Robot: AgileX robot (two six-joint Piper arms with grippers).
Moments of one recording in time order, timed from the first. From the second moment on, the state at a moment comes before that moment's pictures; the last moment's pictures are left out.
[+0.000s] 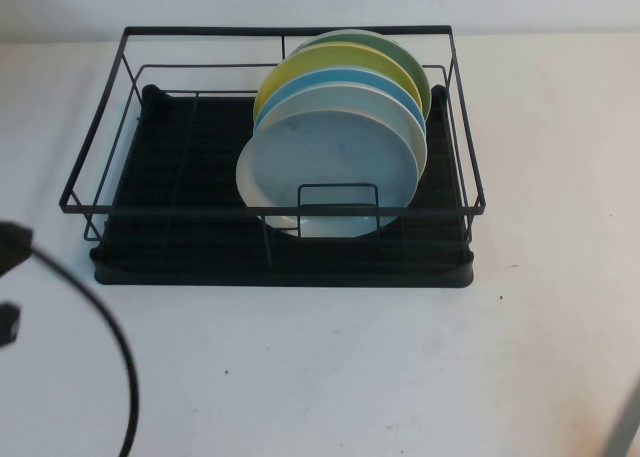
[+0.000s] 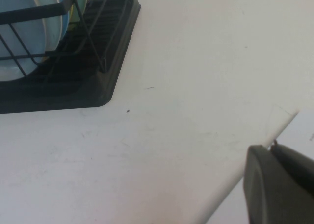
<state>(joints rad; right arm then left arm) 0.08 -0.01 0.03 0.27 0.36 -0.07 -0.10 0.74 -0.90 -0.35 0.90 0.59</state>
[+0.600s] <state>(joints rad) 0.08 -0.01 0.03 0.27 0.36 -0.07 -0.34 1.40 -1.36 -0.36 0.90 1.12</state>
